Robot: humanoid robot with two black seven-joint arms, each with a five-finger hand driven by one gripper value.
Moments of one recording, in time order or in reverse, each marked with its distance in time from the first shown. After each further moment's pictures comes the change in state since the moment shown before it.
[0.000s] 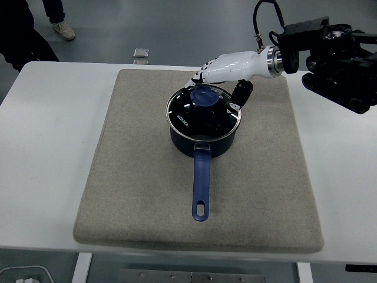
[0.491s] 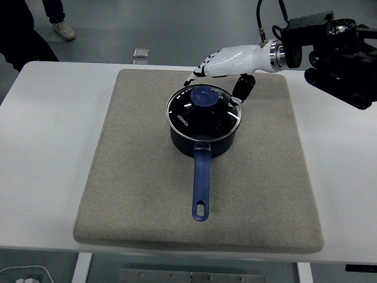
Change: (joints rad) left arm 0.000 0.000 0.000 0.000 0.000 0.000 0.000; right arm 0.019 -0.001 -0.001 -0.018 0.003 -0.007 0.000
